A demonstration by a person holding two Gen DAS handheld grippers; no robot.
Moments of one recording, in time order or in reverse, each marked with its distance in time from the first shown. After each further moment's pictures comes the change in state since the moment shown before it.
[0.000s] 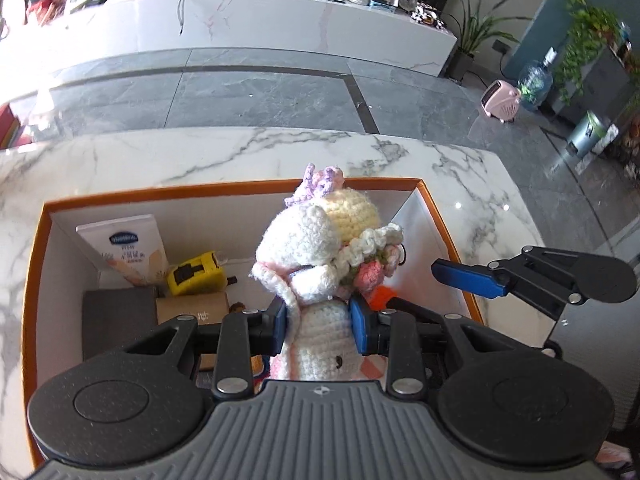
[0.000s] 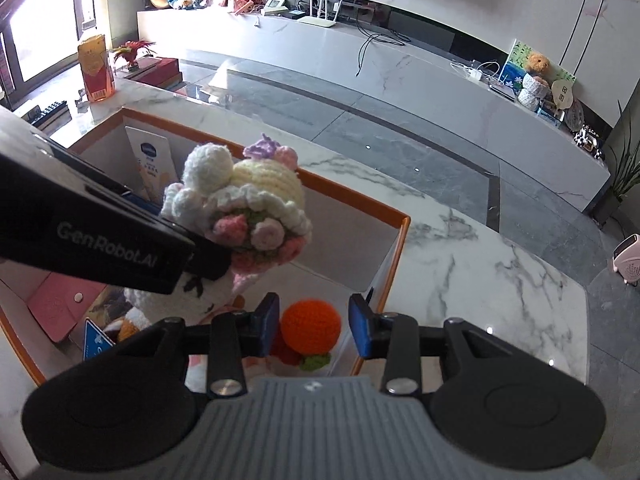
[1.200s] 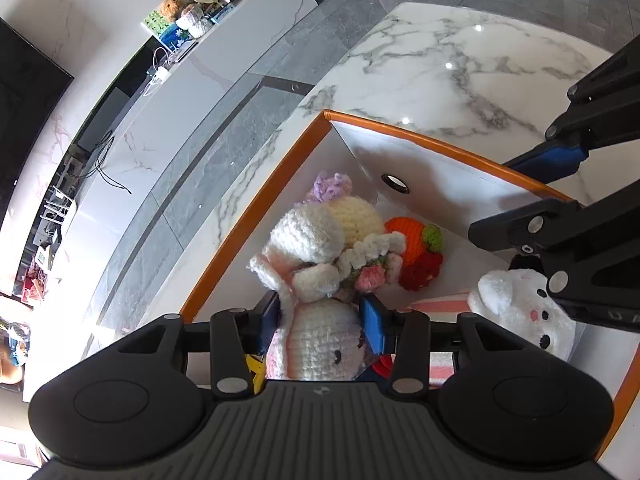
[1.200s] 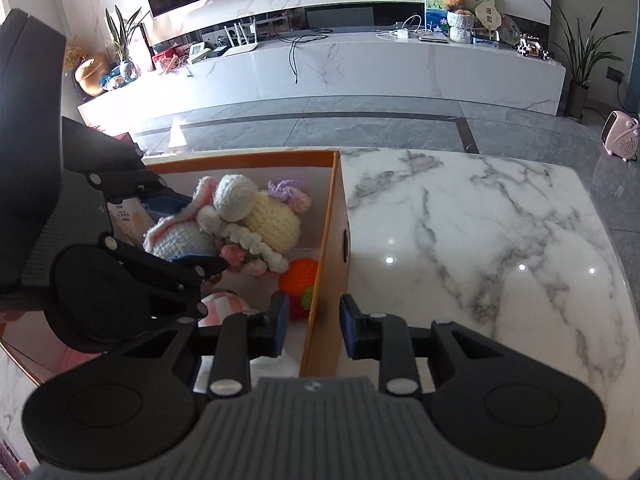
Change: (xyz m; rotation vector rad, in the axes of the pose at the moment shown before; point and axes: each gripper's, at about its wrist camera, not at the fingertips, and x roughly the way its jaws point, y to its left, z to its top) left arm 0.053 -0.074 -0.024 0.867 0.020 0.277; right arm -0.016 -0.024 -0.047 0.380 -0.050 0.021
